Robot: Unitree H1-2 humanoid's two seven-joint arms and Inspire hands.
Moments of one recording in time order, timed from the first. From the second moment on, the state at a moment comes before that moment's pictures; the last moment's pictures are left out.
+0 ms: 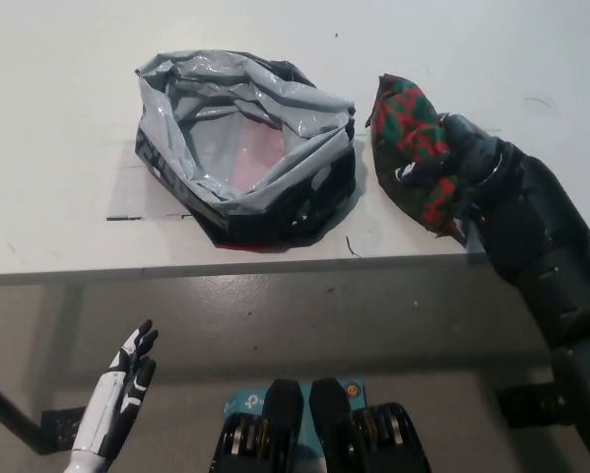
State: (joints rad) left_arm 0.03 0.19 -0.01 0.11 0.17 -0.24 -0.03; right_arm -1.09 -0.14 0.15 1.06 -0.60 0.46 0.20
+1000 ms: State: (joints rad) left_arm 0.01 0.19 -0.01 0.11 0.18 -0.23 -0.03; right_arm -1.04 -0.12 -0.42 1.08 -0.22 0.36 0.02
